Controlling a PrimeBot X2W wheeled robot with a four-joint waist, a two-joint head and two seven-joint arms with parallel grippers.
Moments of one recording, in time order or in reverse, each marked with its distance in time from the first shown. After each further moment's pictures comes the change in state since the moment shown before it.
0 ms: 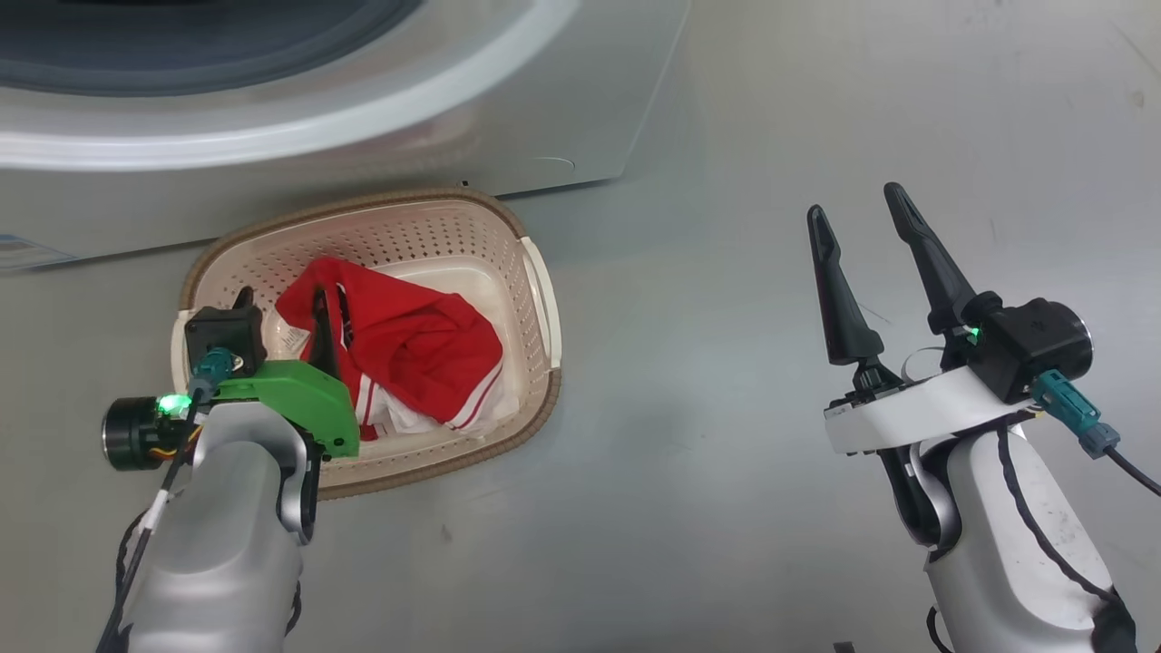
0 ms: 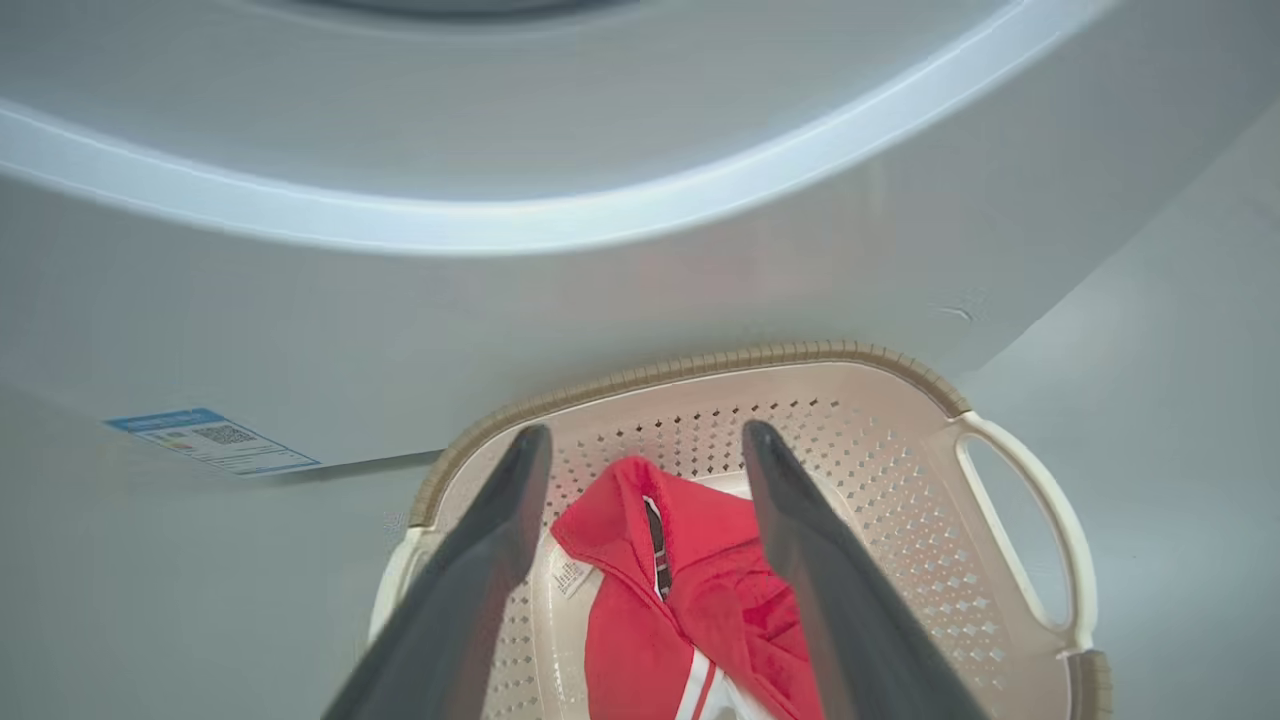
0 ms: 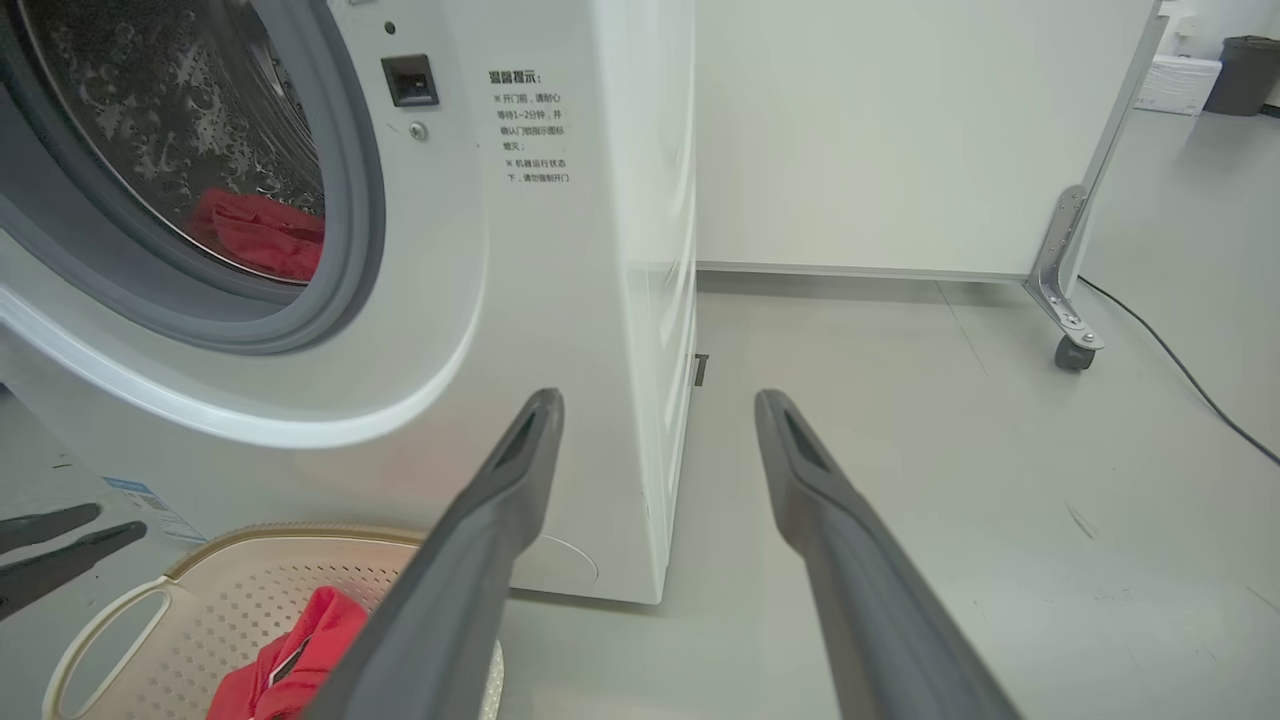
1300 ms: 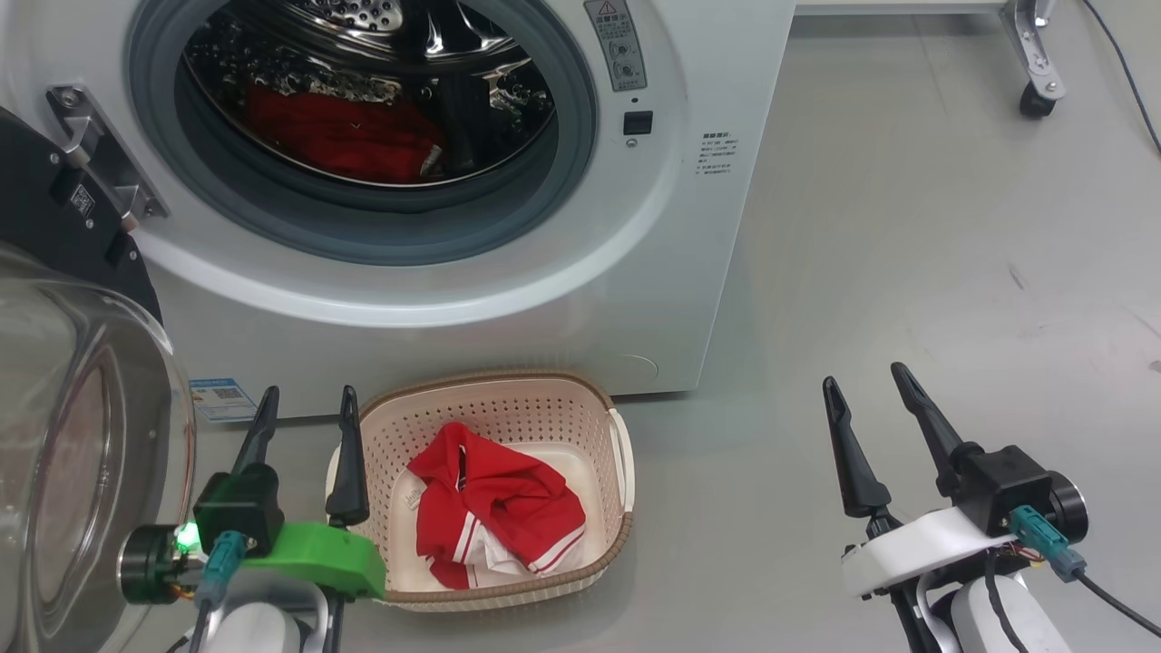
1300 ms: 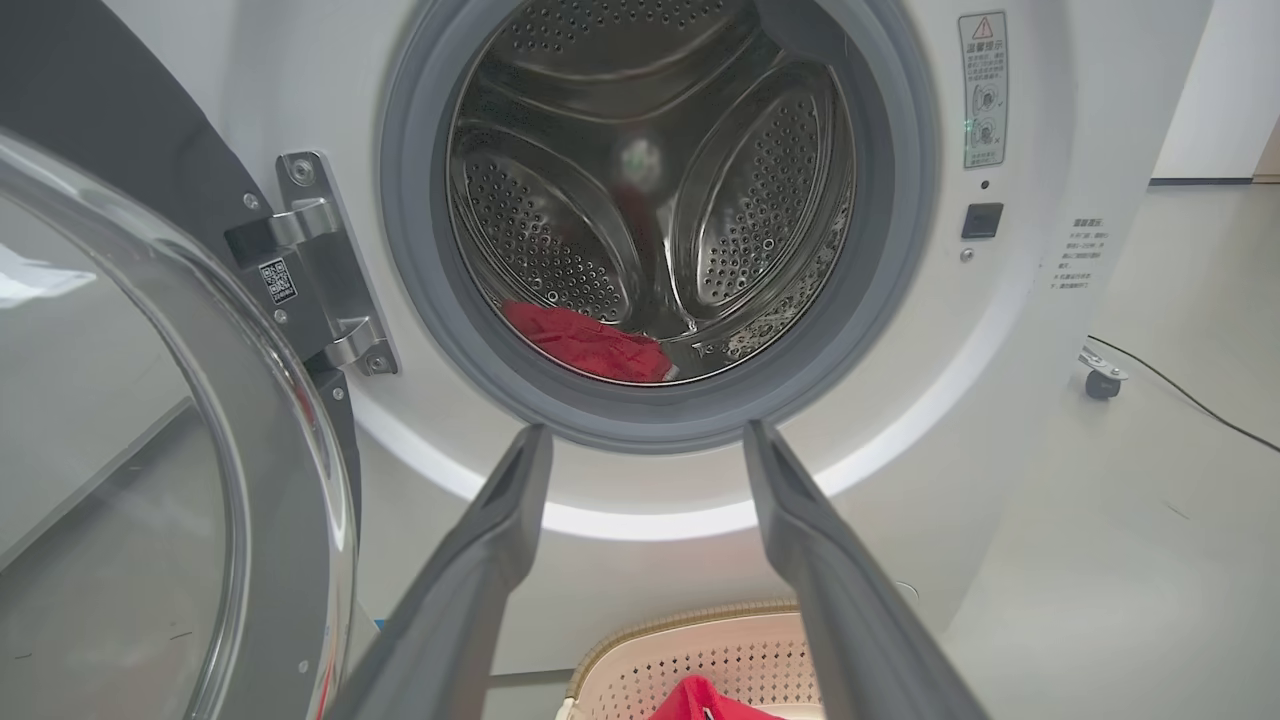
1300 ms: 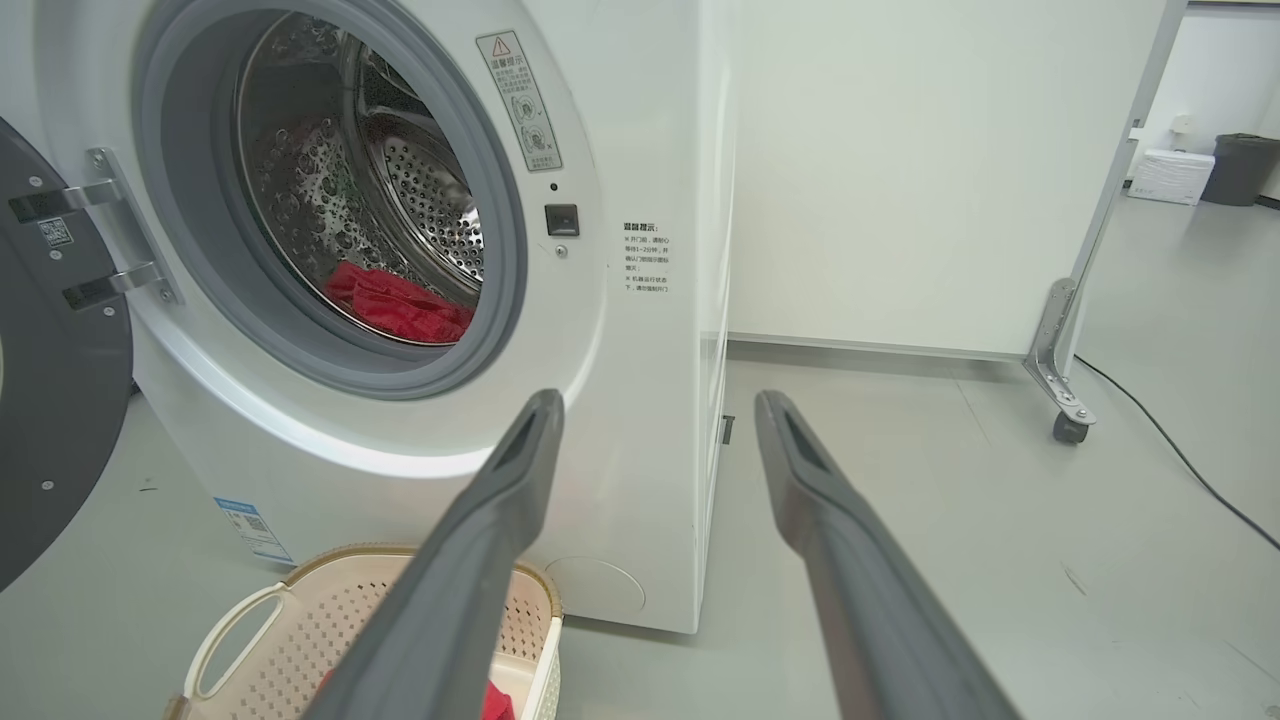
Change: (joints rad) left arm 0.462 -0.003 0.054 -0.616 0.074 0.005 -0.004; right arm 0.244 -0.003 -0.030 0.052 -0.028 -0.034 0.000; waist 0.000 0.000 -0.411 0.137
